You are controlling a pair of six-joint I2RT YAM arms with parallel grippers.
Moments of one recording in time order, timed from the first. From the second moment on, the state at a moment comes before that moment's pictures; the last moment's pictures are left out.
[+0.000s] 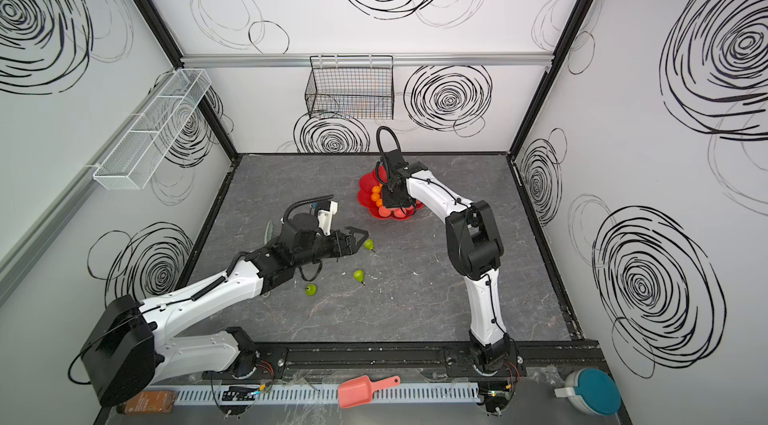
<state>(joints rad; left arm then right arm) -0.67 1.22 0.71 0.02 0.17 -0.77 0.46 2.09 1.77 -0.84 0.02 0.38</state>
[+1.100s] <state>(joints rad) -0.66 1.20 0.69 0.02 0.18 -0.77 0.48 2.11 1.73 -0.82 -0.05 0.36</state>
